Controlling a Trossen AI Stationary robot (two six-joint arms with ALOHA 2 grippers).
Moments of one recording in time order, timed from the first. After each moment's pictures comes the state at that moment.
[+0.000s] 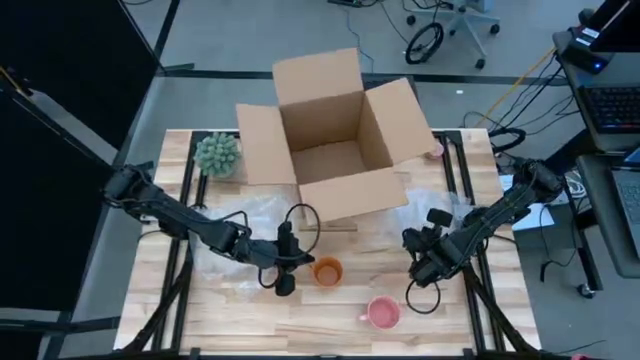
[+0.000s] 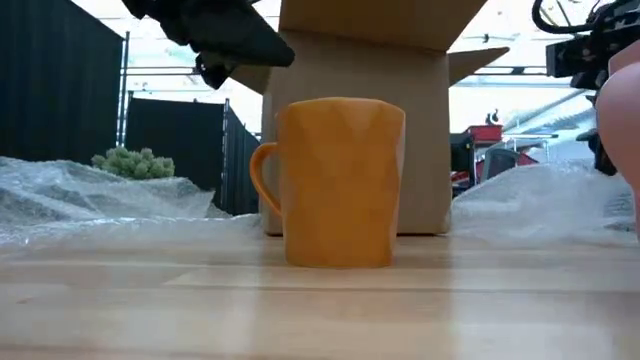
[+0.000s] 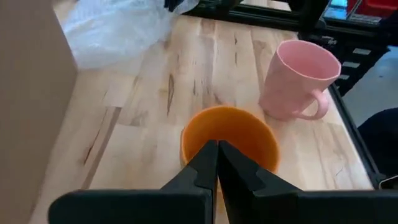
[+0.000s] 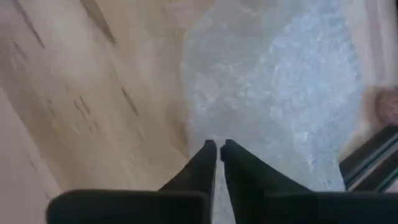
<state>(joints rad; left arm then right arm) -0.40 1.48 0.84 0.12 -0.32 -0.33 0.64 1.40 0.89 -1.24 0.40 1.01</state>
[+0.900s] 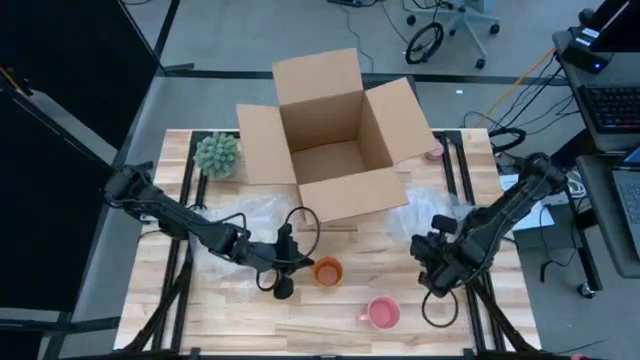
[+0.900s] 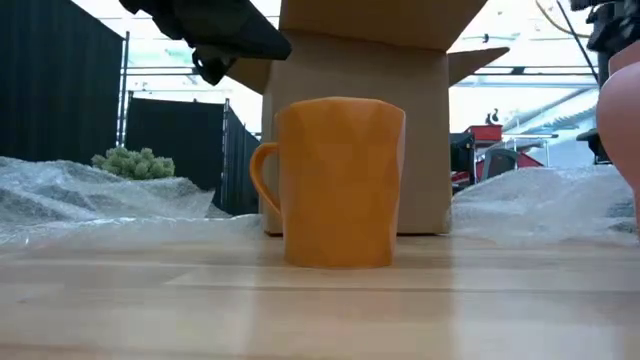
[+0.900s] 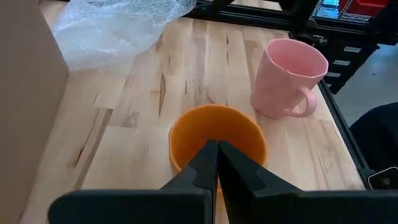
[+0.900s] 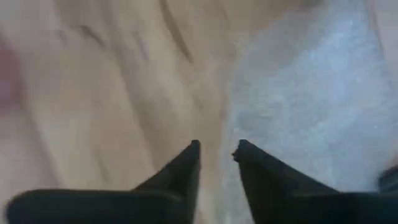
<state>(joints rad) -0.43 1.48 0.84 0.12 -0.32 -0.33 0.73 1.32 0.96 -1.26 0.40 1.04</state>
